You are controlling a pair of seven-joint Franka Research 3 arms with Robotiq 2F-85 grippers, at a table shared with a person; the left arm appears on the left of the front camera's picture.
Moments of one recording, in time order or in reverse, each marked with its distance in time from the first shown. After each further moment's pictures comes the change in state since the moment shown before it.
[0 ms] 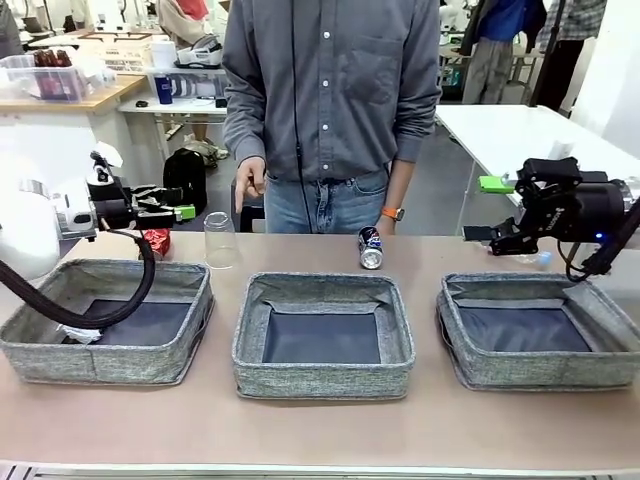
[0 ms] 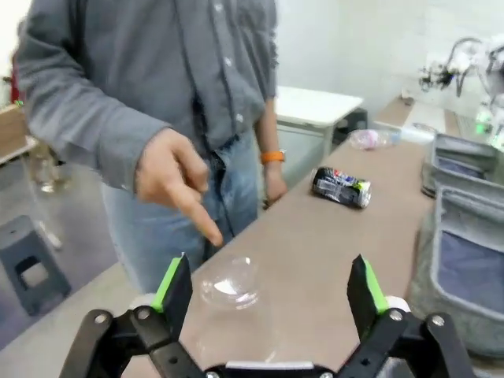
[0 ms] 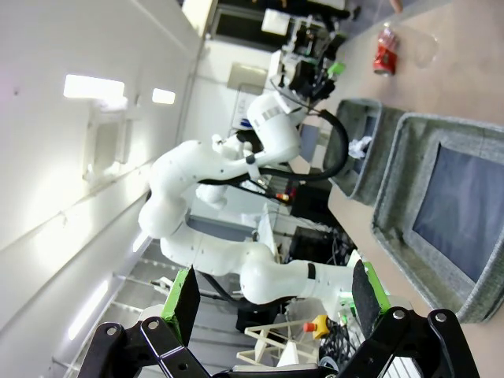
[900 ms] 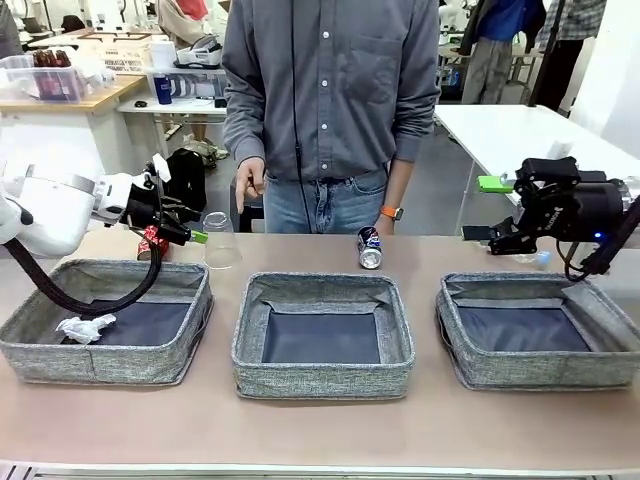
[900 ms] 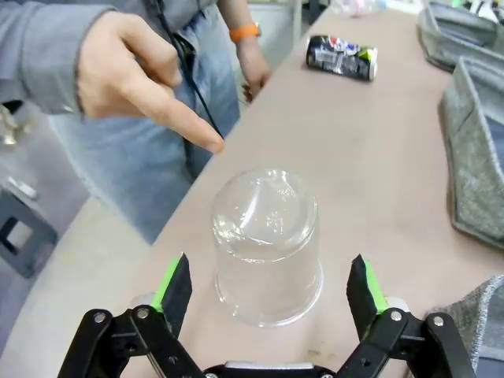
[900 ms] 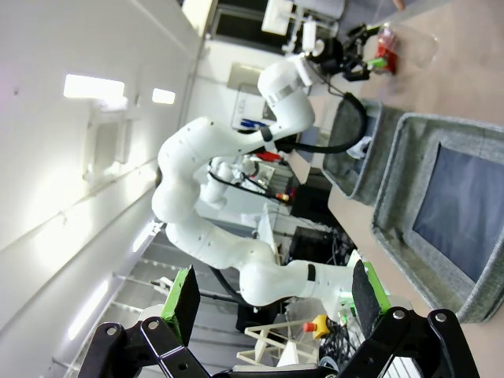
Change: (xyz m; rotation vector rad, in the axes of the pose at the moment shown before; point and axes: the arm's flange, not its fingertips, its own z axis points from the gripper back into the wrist) left arm -0.020 0.052 -0.057 -0.153 0.402 -0.105; right arm 0.000 0.000 0.000 0.000 0.000 0.000
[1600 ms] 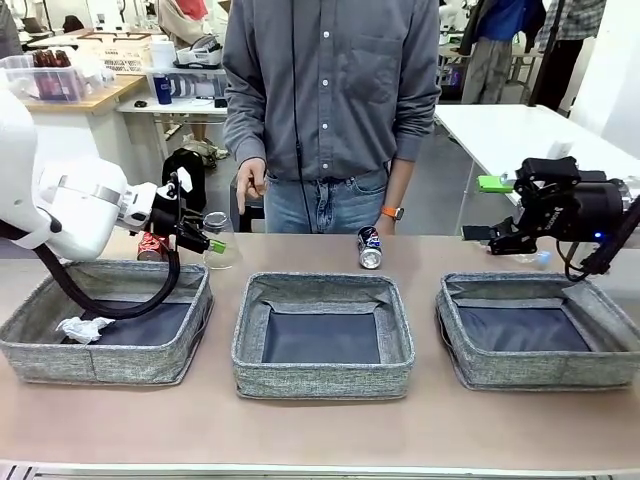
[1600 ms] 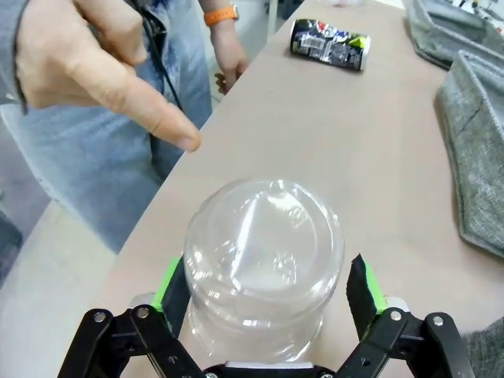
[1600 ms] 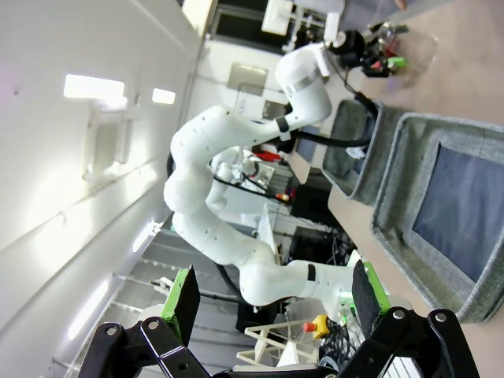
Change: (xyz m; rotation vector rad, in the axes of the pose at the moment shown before) left arm -0.011 0.011 -0.052 -0.103 -0.012 0.048; right arm 0.000 0.000 0.000 0.000 0.000 0.000
